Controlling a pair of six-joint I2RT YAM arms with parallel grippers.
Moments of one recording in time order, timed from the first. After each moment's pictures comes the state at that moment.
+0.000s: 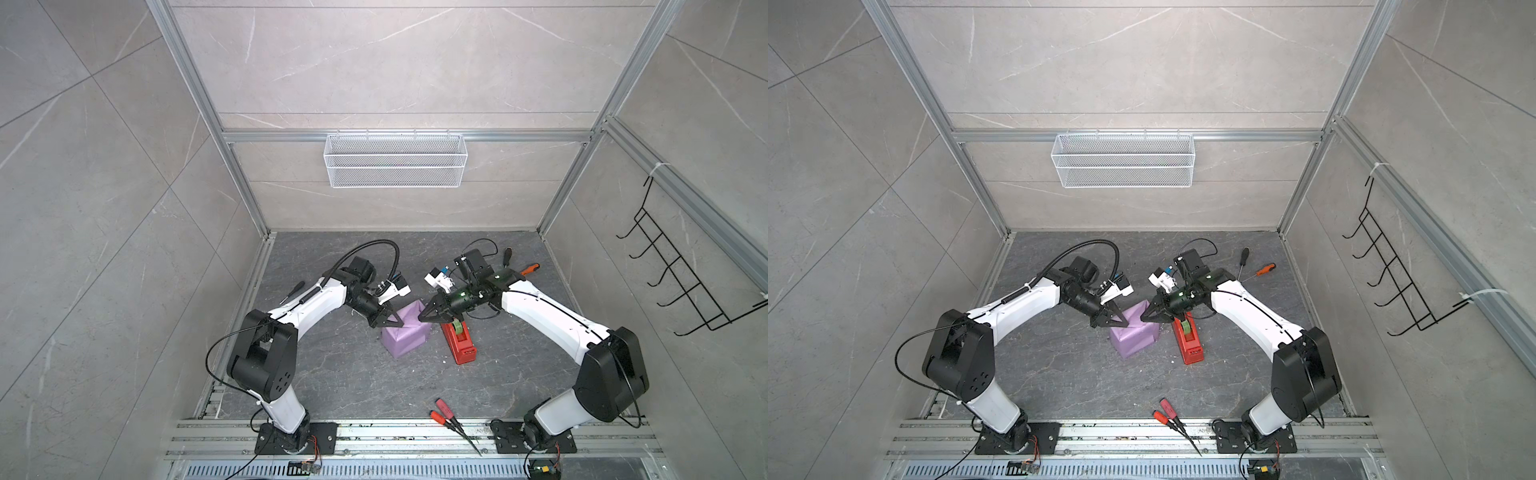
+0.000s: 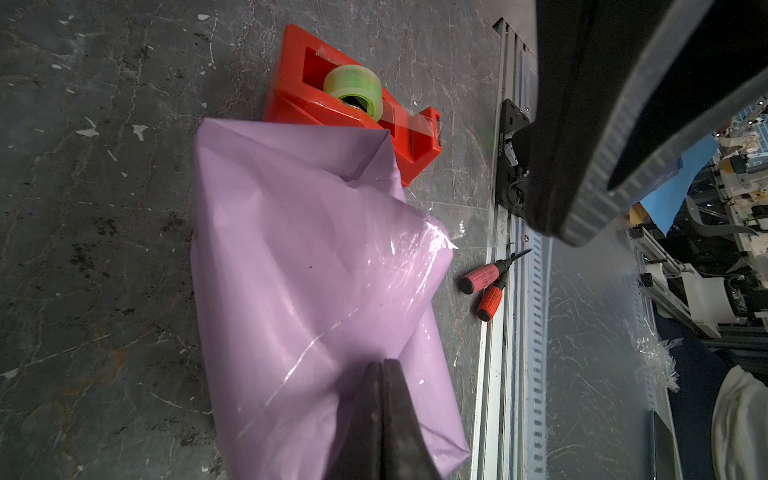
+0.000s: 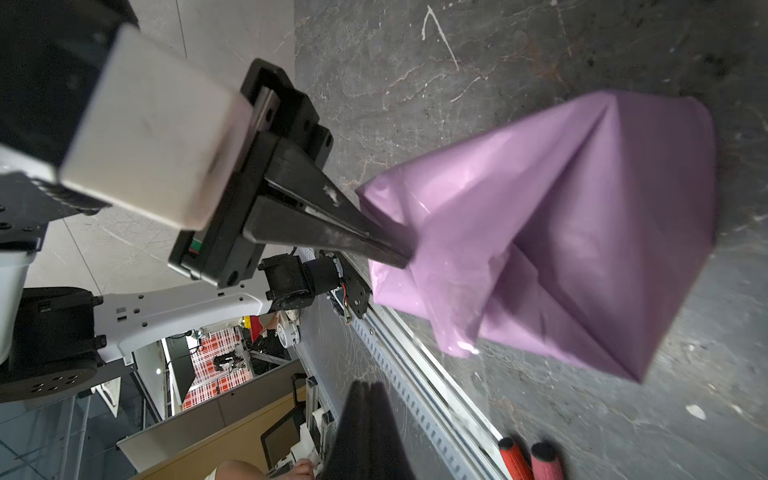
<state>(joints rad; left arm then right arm) -0.49 1.69 1.22 -0.82 0.87 0.52 0.50 1.56 1.24 -0.75 -0.89 0.50</state>
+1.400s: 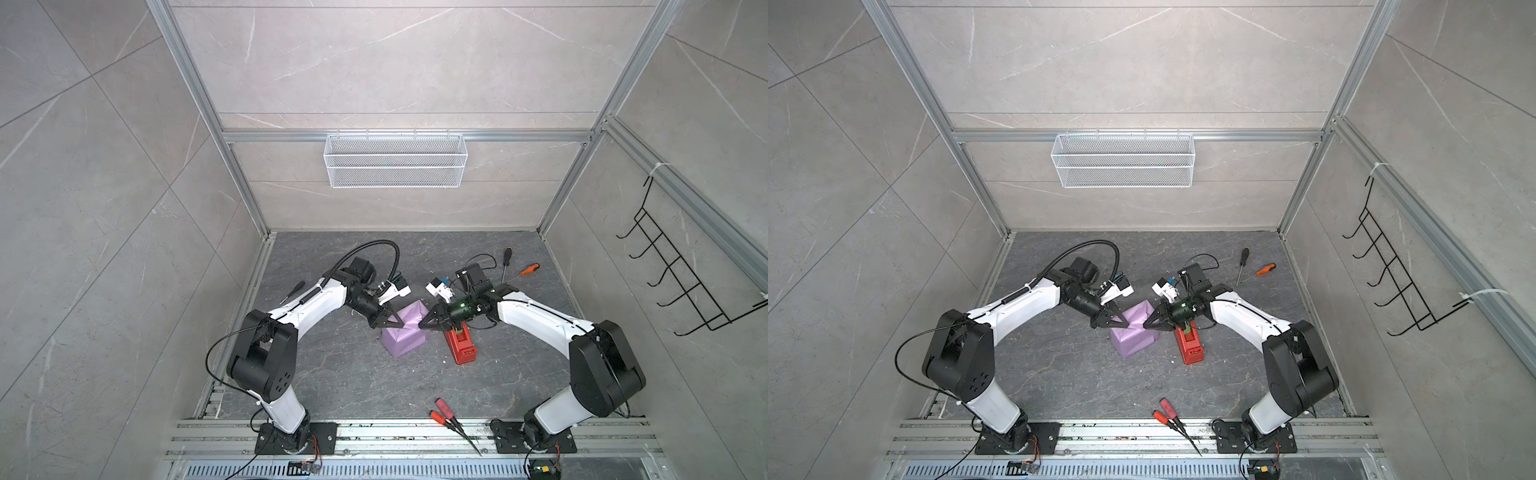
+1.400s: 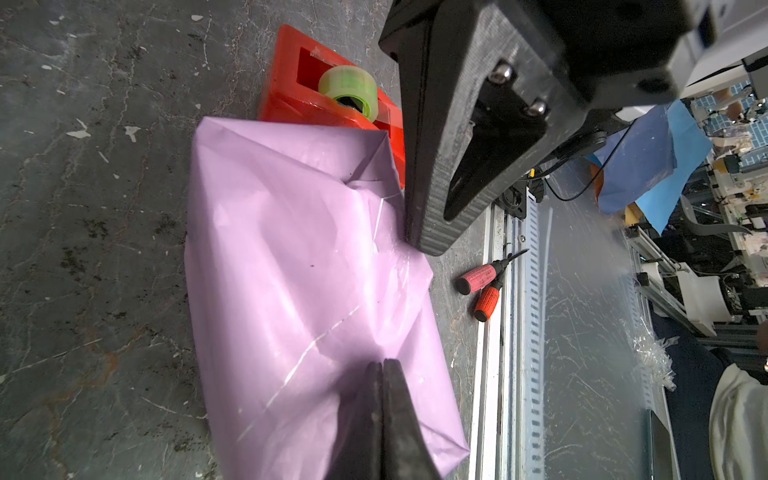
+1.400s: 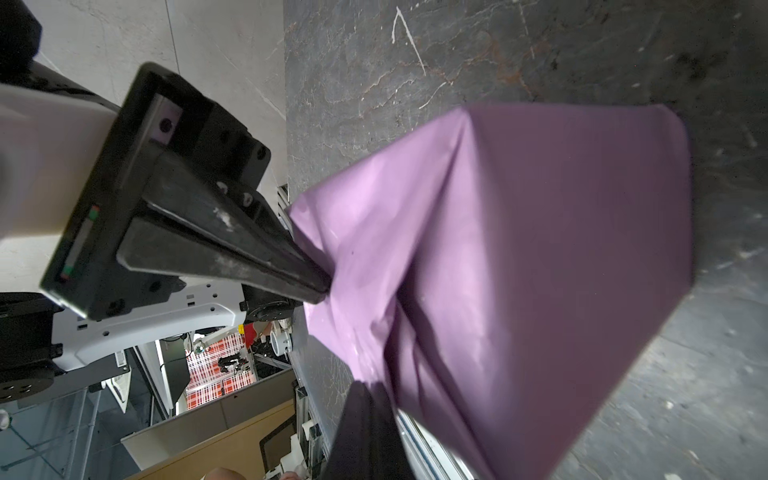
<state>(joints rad) -0.50 1.69 1.21 -0.82 0.88 0.52 0.46 1.58 1.03 -0.49 -0.94 0.51</state>
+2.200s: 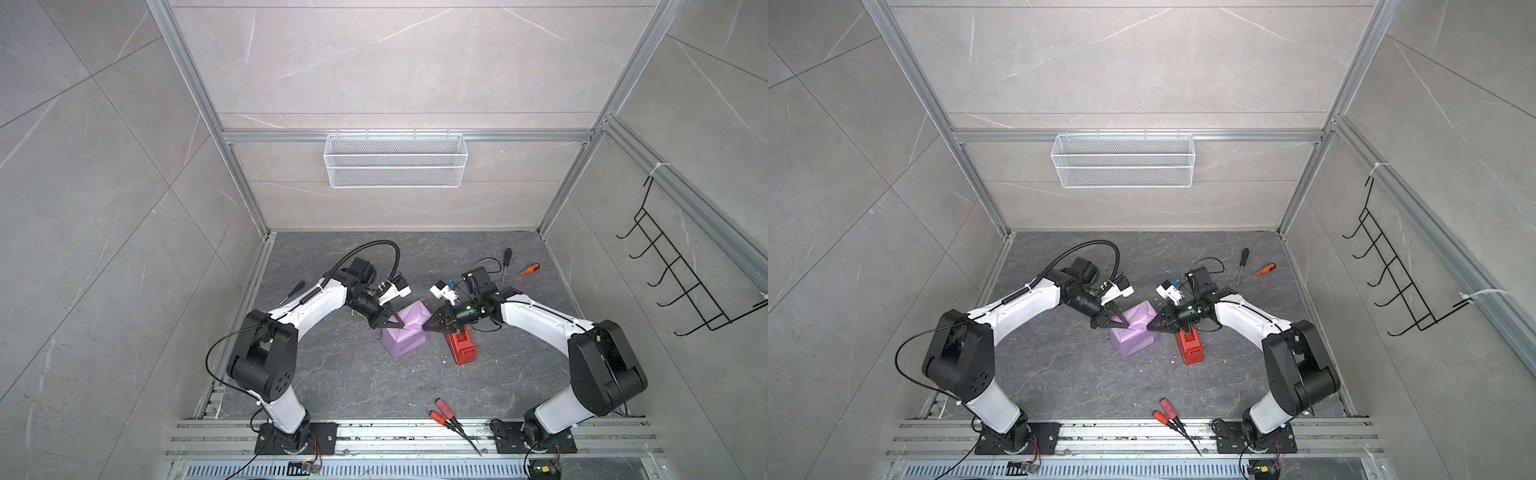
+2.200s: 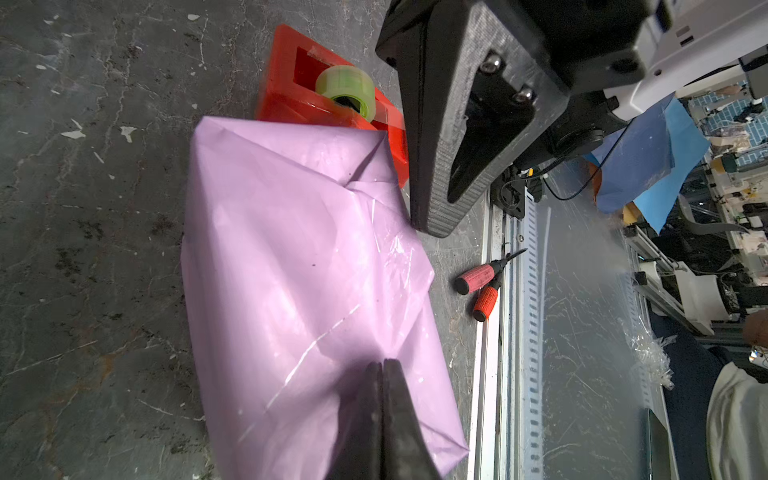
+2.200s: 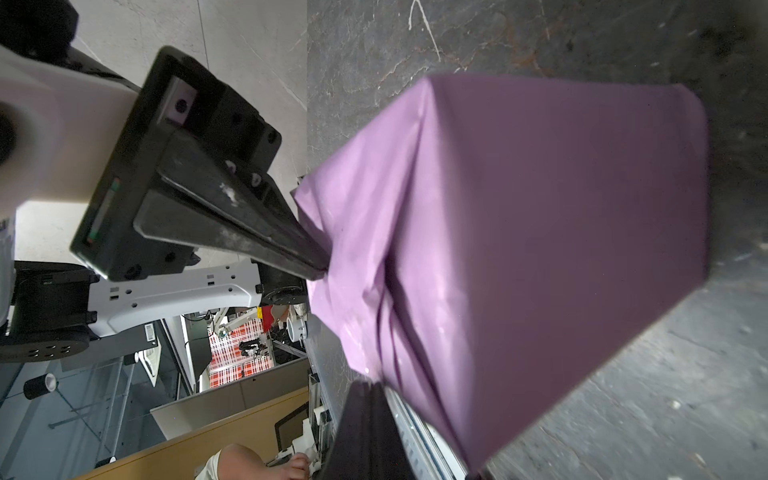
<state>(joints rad) -0.50 1.69 1.21 -0.82 0.88 0.52 0.41 1.58 0.97 -0.46 -1.04 0.45</state>
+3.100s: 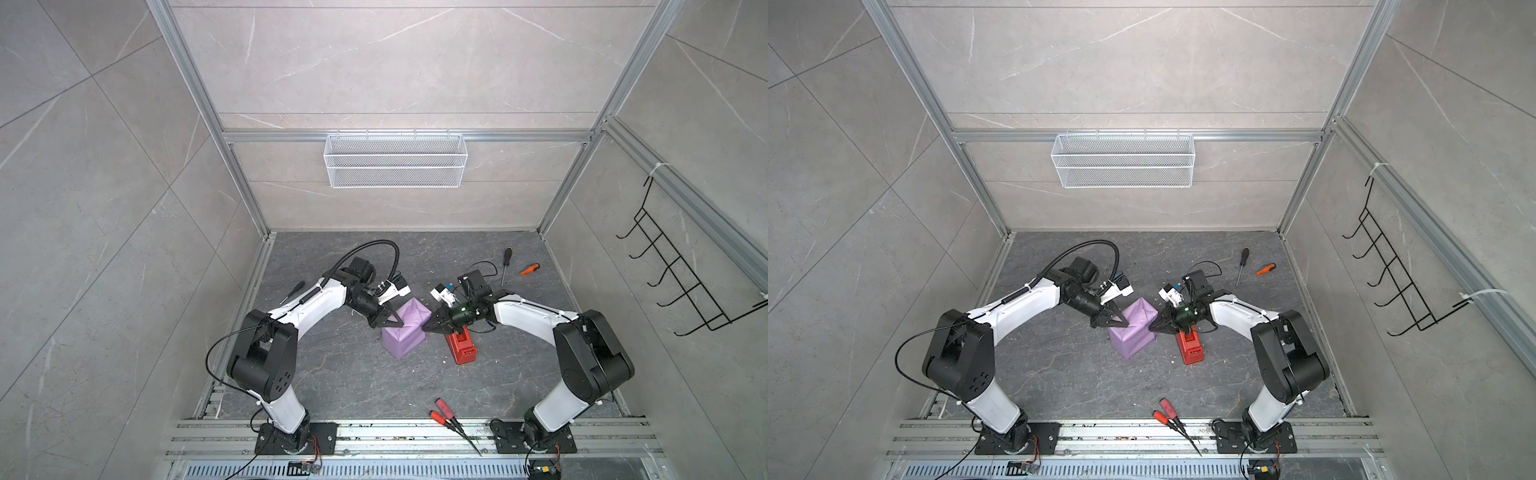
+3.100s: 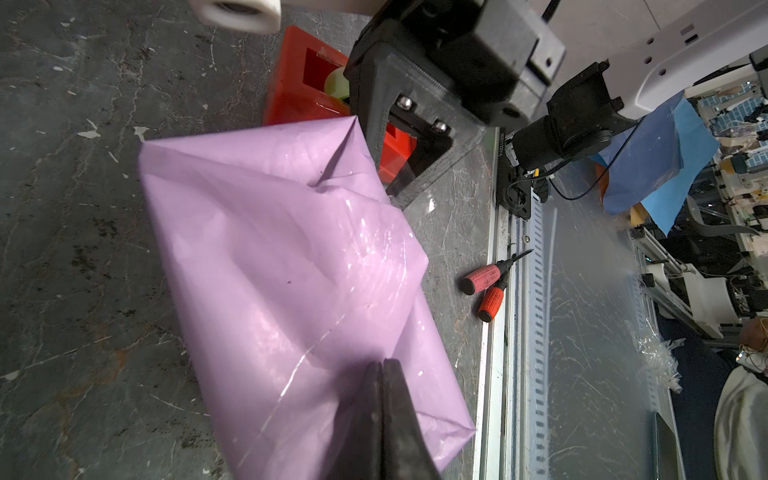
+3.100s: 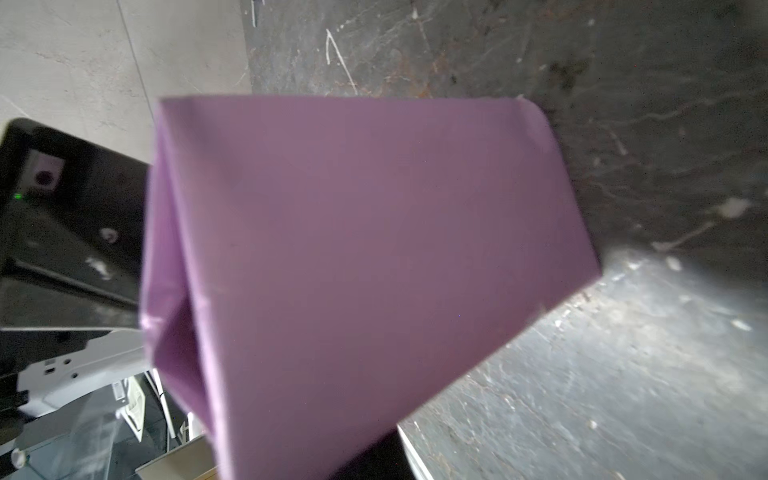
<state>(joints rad) -0.49 1.69 1.21 -0.82 0.87 0.52 0.41 1.66 0.94 -0.37 -0.92 0.53</state>
